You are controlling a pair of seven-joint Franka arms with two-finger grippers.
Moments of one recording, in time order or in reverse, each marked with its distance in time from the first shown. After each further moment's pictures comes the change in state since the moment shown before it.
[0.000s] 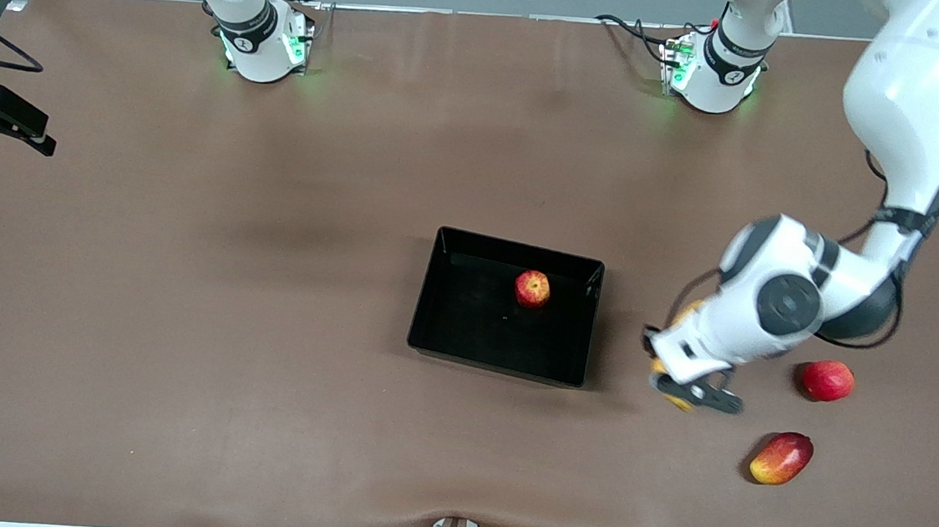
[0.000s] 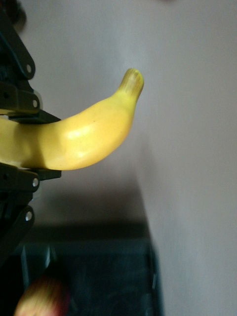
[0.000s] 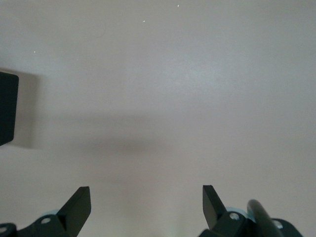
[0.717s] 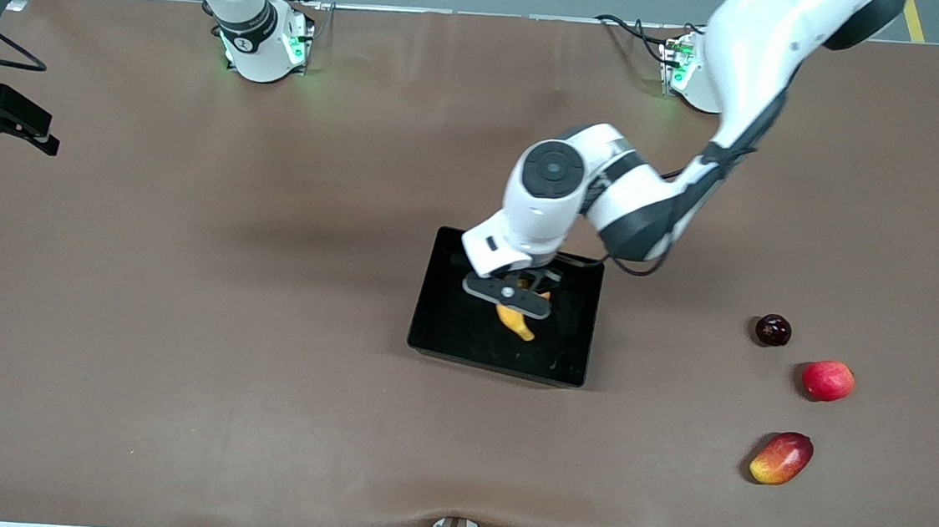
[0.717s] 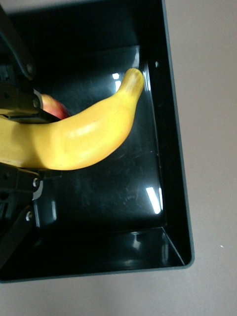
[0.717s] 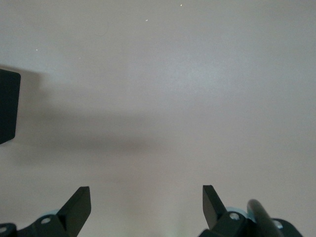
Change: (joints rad) left arm -0.529 0.052 0.195 0.097 0.000 0.119 -0.369; right arm 0.006 -0.002 0.003 0.000 0.000 -0.006 -0.001
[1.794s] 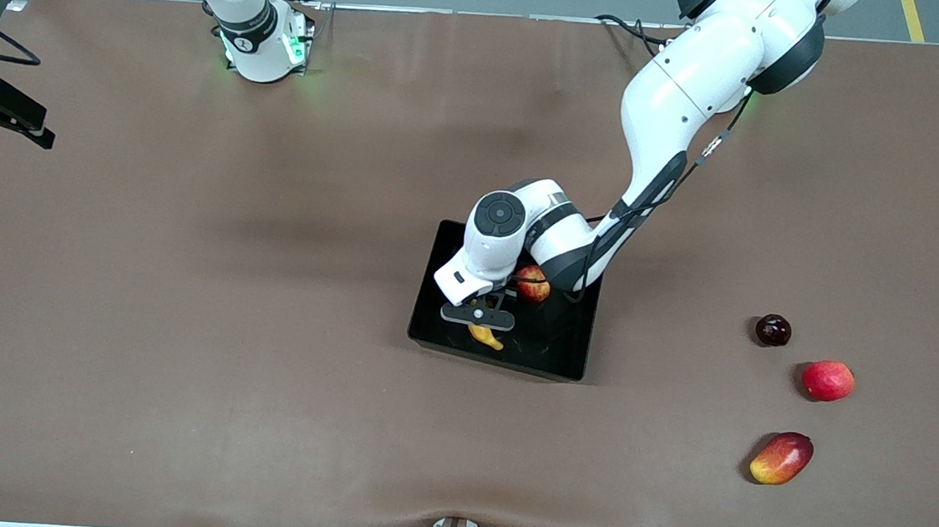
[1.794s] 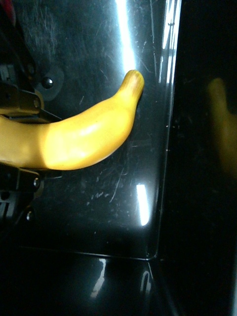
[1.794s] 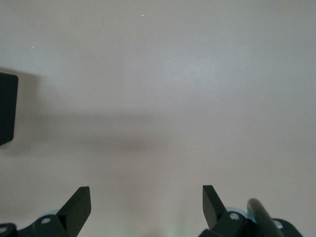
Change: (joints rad) left arm -0.167 0.229 0.171 0.063 0.000 0.226 -0.223; right arm -0.005 -0.011 -0.014 -0.011 0.000 -0.013 0.000
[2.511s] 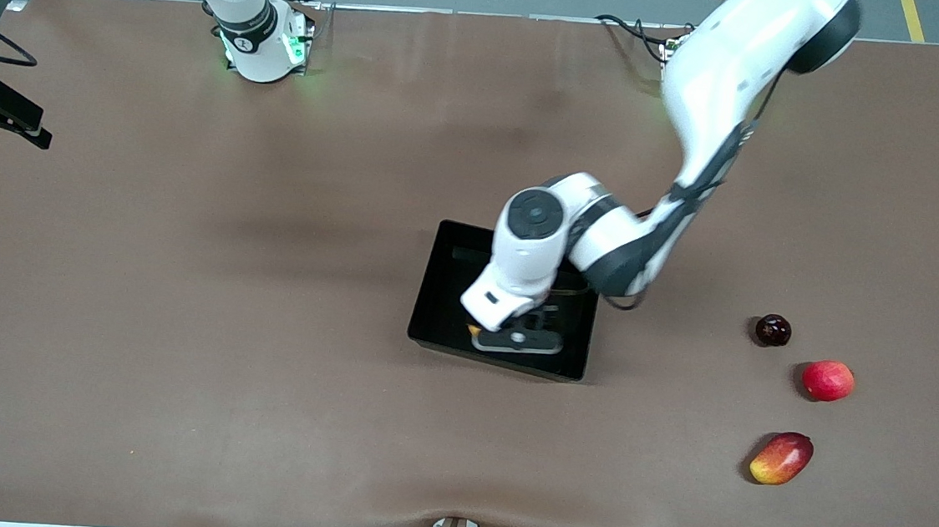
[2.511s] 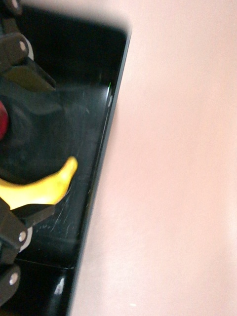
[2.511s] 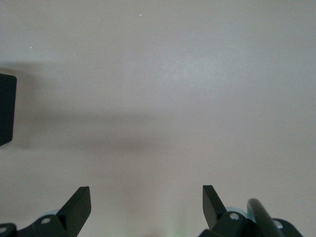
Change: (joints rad) left arm 0.096 -0.204 0.017 0.070 -0.017 -0.226 -0.003; right arm -0.005 0.000 -0.001 -0.002 0.000 0.001 0.000
